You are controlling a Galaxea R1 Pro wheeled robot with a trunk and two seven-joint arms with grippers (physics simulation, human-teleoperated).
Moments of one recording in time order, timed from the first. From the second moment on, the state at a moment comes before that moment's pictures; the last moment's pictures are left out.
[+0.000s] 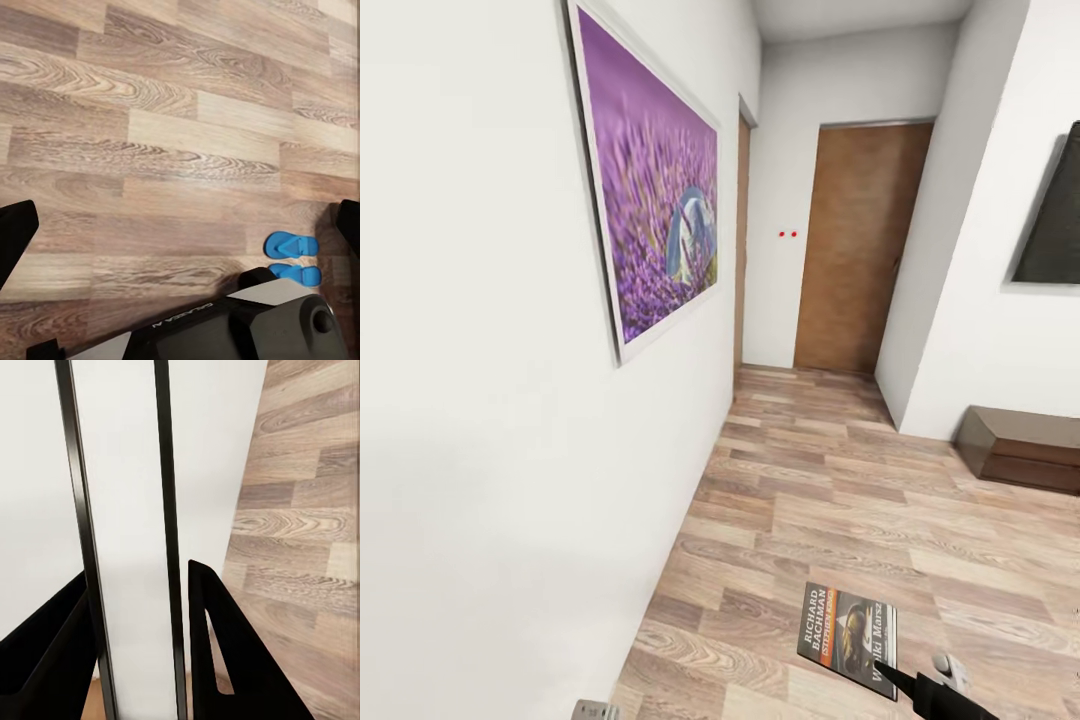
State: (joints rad) left arm -0.43 0.07 0.16 -0.02 -0.10 -0.19 -0.54; right arm -0.45 -0.34 0.06 -0.08 -0.59 0.06 1.09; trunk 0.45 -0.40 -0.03
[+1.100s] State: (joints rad) left arm -0.43 0.07 0.16 -0.02 -0.10 -0.19 -0.54; right arm -0.45 -0.34 0.06 -0.08 -0.59 0.06 1.09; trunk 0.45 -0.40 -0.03
